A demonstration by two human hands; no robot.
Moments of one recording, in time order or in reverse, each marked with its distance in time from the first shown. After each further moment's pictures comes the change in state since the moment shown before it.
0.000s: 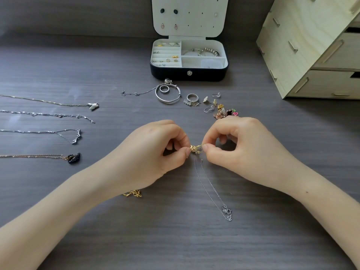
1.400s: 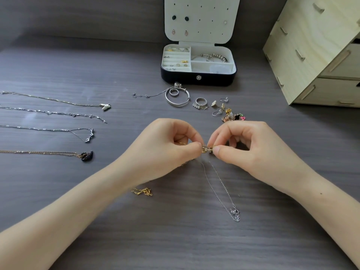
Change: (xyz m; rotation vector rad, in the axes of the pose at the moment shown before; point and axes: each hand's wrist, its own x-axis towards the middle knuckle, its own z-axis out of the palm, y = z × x) left_hand 0.003 0.009 -0.001 -0.433 0.041 -0.222; right_hand -0.002 -0.002 -0.001 0.291 -0.039 0.078
